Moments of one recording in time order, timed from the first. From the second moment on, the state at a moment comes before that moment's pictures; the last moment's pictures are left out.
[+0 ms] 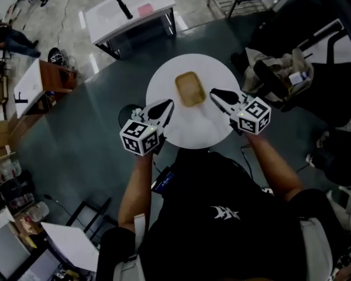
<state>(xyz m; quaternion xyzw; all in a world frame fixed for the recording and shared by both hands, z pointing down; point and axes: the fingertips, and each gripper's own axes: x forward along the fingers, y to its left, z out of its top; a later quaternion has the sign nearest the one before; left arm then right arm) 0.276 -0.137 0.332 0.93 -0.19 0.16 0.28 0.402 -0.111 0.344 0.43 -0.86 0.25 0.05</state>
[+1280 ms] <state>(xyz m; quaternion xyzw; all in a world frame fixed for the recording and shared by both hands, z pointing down) 0.301 -0.175 0.559 0.77 -0.26 0.27 0.51 0.419 -0.163 0.570 0.39 -0.76 0.47 0.20</state>
